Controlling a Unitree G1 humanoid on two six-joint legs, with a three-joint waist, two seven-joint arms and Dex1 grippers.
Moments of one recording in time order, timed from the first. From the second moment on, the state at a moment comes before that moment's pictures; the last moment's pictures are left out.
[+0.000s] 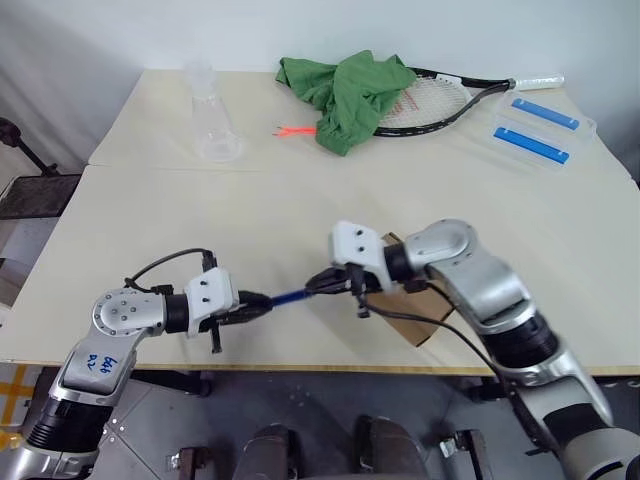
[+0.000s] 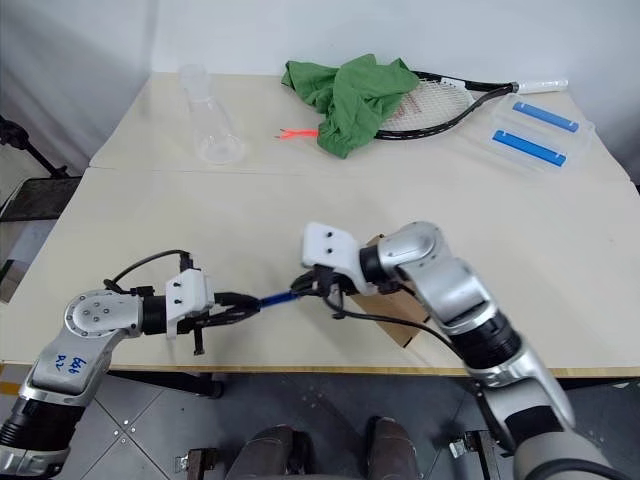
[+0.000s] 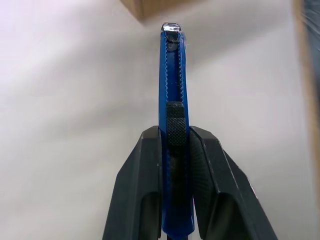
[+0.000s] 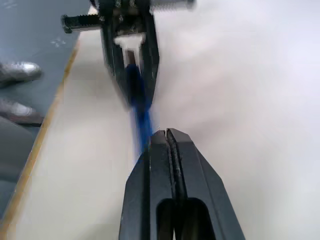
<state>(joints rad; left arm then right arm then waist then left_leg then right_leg) -0.19 0.70 0.02 -0.18 -0.21 0.09 -0.98 -0.78 -0.52 0.35 -0.24 0.21 0.83 1.19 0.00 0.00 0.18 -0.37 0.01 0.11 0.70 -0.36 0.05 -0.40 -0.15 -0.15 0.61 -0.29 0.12</state>
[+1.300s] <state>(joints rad) -0.38 0.28 -0.06 0.21 -0.08 -0.59 -0.66 -1.35 -0.49 0.23 0.35 0.62 1.61 0.86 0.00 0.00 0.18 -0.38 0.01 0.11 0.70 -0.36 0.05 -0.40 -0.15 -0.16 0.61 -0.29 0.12</state>
